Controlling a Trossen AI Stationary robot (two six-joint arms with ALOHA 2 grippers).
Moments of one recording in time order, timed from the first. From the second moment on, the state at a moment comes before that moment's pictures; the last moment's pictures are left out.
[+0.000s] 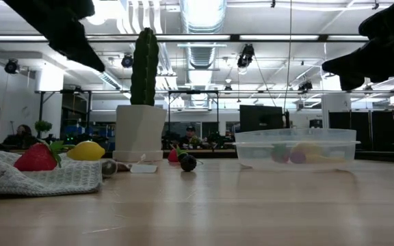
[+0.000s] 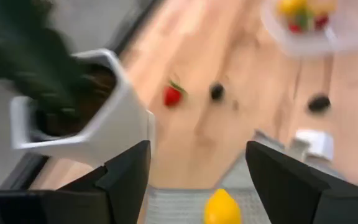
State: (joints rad) left arm -0.07 0.81 0.72 -0.65 -0.50 -0.17; right arm 0.13 0.12 0.01 0.06 0.19 -0.02
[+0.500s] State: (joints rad) left arm -0.07 1.12 0.76 -0.79 -0.39 -0.27; right arm 0.13 0.14 0.01 0.05 0.19 -0.01
